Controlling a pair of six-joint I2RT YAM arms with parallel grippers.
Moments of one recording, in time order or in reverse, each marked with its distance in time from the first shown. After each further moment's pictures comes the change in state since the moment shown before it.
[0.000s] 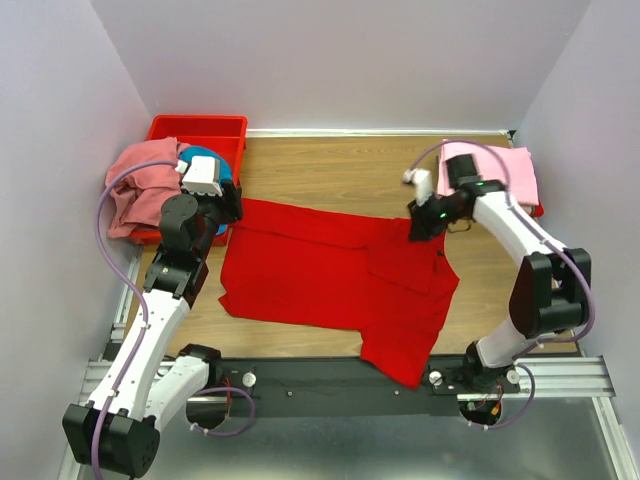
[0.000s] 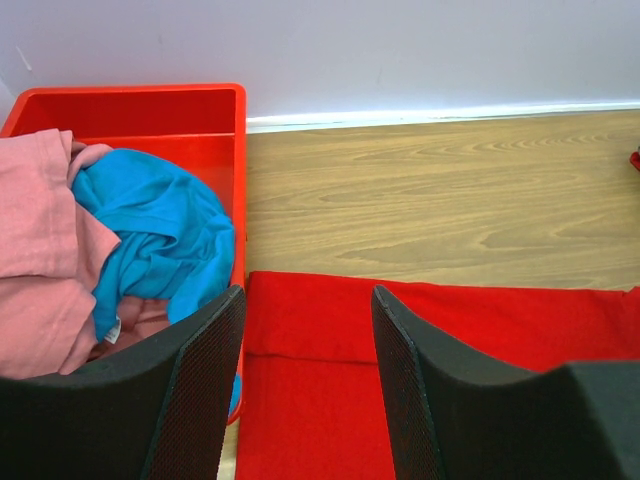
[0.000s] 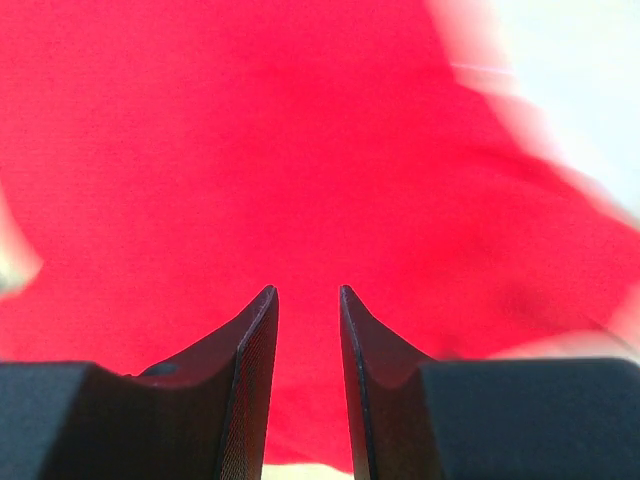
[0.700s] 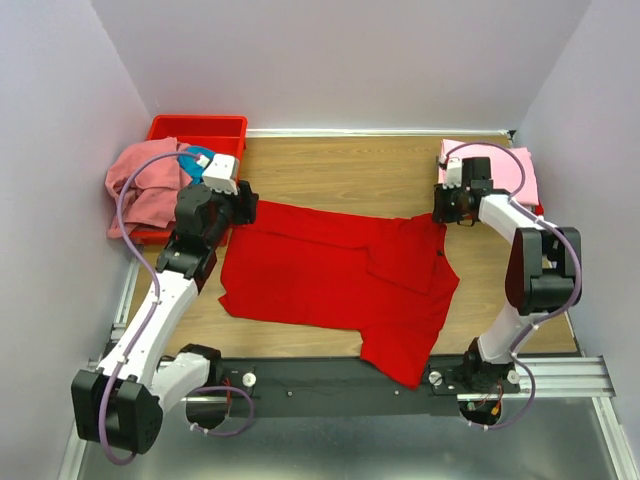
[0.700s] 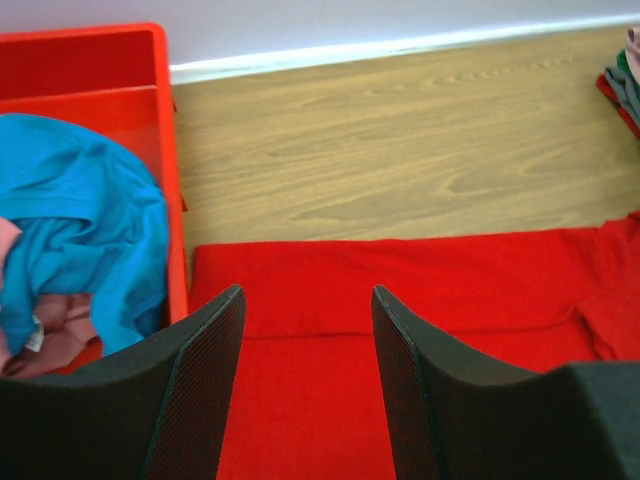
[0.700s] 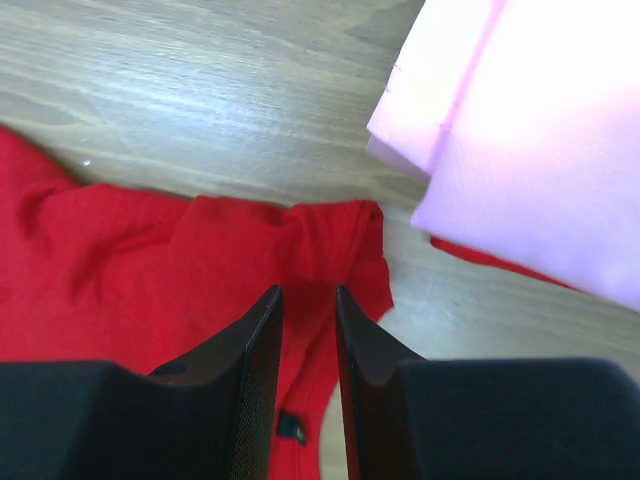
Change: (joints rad) left arm 0.000 0.123 0.000 0.013 0.135 -0.003; right arm -0.254 0.119 -0.060 0.492 0.364 0.447
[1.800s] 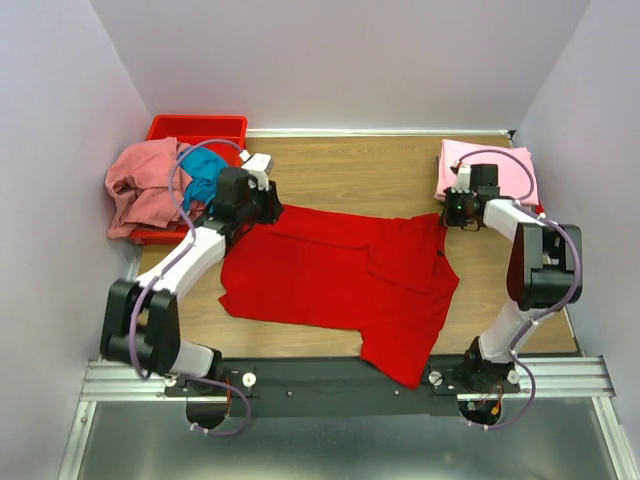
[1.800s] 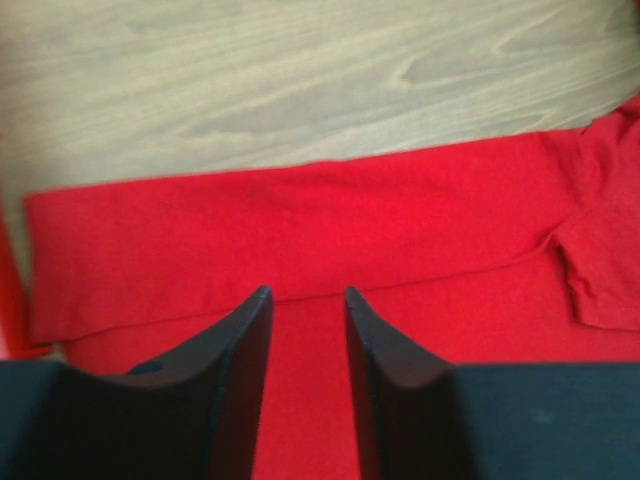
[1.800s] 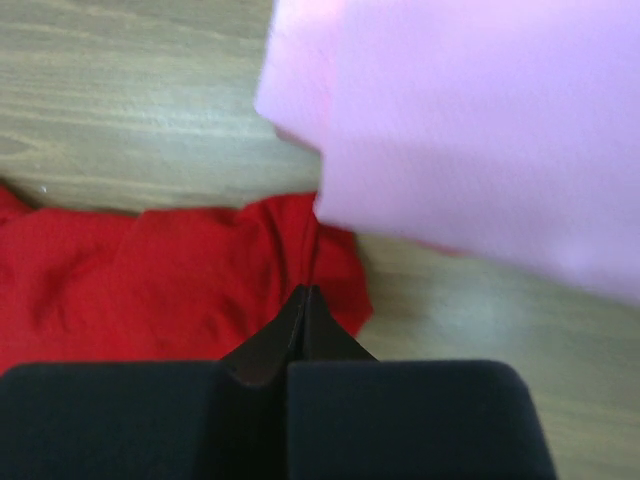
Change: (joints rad) left arm -0.046 0.361 0.083 -0.002 0.146 -0.062; right arm -0.055 0.086 -0.031 0.096 -0.035 0.105
